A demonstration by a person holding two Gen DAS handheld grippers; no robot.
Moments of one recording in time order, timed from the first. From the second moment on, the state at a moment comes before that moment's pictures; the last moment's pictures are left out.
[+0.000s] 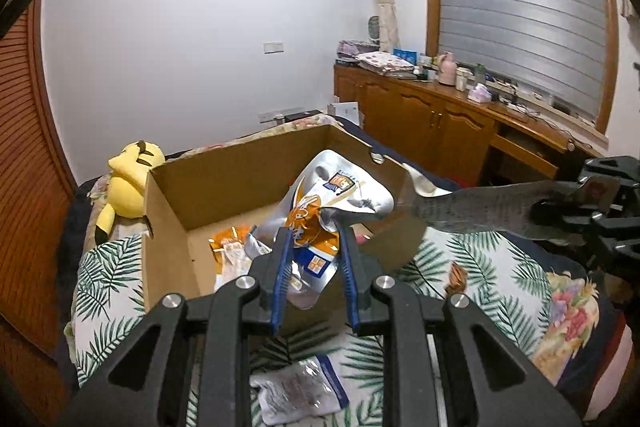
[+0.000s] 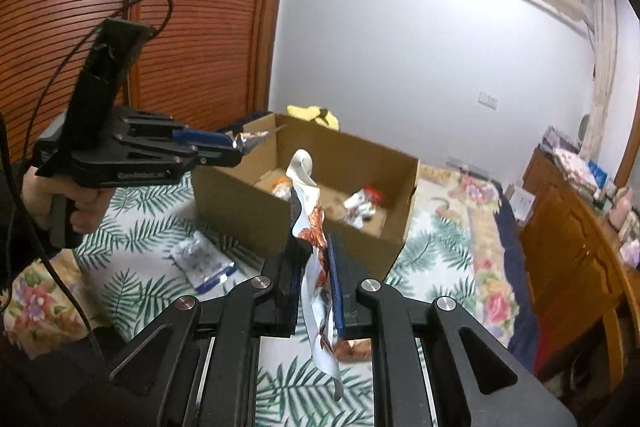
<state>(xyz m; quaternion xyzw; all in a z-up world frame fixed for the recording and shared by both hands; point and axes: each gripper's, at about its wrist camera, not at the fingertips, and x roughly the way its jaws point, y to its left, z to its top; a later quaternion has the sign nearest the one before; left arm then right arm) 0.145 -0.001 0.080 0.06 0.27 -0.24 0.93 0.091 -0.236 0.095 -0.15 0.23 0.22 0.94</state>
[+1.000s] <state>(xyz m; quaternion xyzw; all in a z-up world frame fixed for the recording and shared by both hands) 0.243 0.001 0.029 0.05 0.31 -0.21 0.92 0.224 -0.201 0.056 -0.19 0.26 0.21 0.92</state>
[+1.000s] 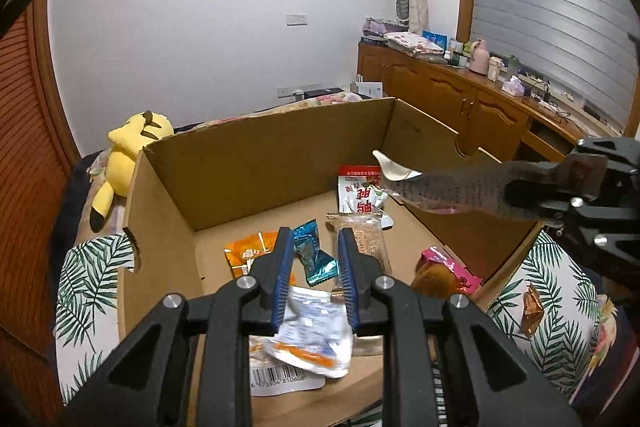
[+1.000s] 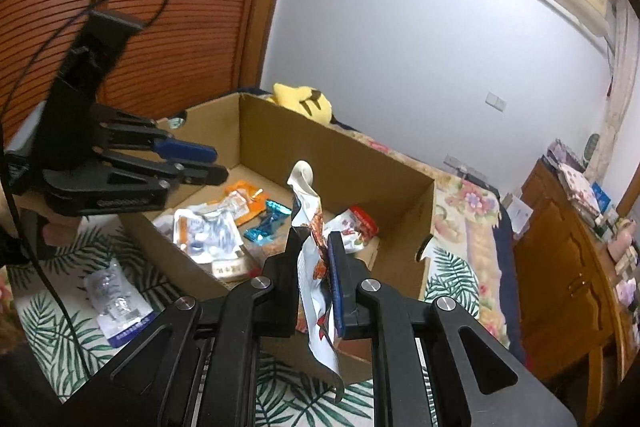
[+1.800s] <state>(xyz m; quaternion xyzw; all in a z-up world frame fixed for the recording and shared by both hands) 0.232 0.021 0.033 0.03 0.29 -0.19 0.94 0.271 -0.185 0.033 -0.13 0.30 0.22 0.92</state>
